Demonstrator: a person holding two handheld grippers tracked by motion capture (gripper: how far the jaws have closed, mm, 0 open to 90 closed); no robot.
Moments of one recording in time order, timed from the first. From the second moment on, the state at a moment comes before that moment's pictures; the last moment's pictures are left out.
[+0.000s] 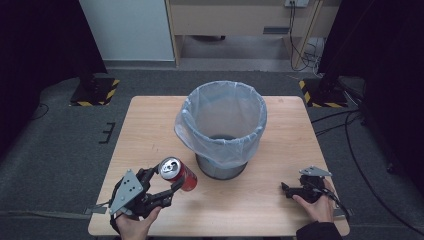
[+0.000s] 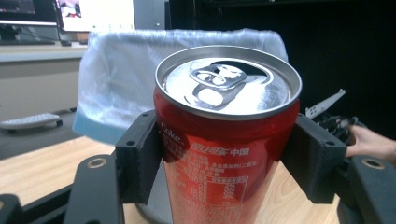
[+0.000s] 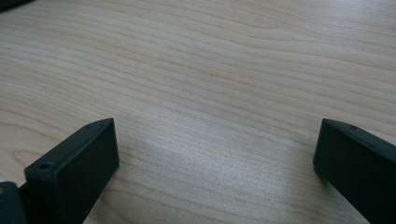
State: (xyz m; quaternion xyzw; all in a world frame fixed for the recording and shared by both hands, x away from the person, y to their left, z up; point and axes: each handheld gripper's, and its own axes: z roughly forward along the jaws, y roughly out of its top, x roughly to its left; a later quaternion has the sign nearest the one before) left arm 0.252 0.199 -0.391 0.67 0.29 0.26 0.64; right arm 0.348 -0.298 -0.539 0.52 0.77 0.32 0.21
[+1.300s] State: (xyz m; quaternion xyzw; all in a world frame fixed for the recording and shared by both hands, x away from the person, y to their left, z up) left arm 0.267 0.192 -0.304 0.58 0.25 0.31 0.72; right arm 0.348 -0.298 -0.539 0.52 0.77 0.32 0.21
